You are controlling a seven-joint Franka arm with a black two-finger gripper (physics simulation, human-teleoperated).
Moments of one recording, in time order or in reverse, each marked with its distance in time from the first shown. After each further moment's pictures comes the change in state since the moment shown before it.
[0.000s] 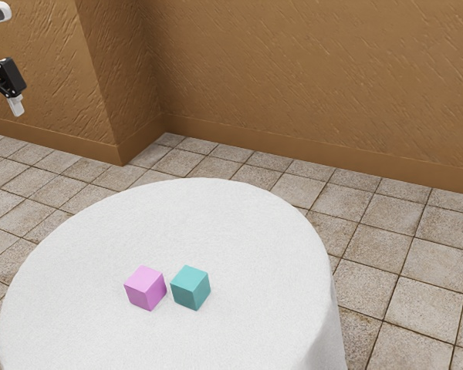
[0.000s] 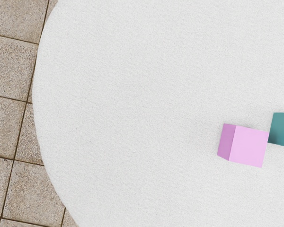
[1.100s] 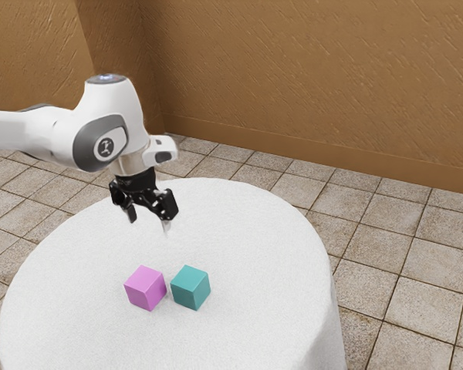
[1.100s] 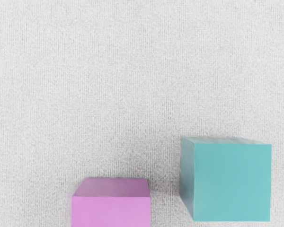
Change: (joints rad) arm 0.045 0.126 -0.493 -0.562 -0.010 0.725 -0.261
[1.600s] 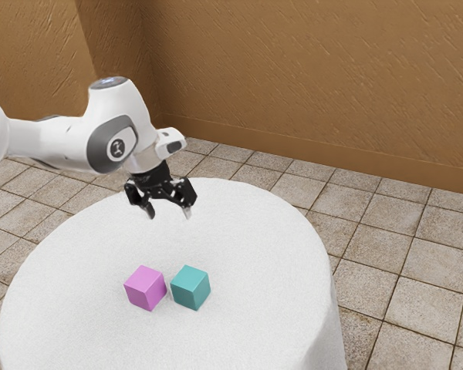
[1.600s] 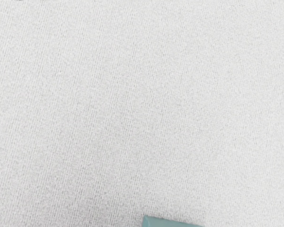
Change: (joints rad) arm -0.002 0.113 -0.015 0.070 -0.096 0.131 -0.129
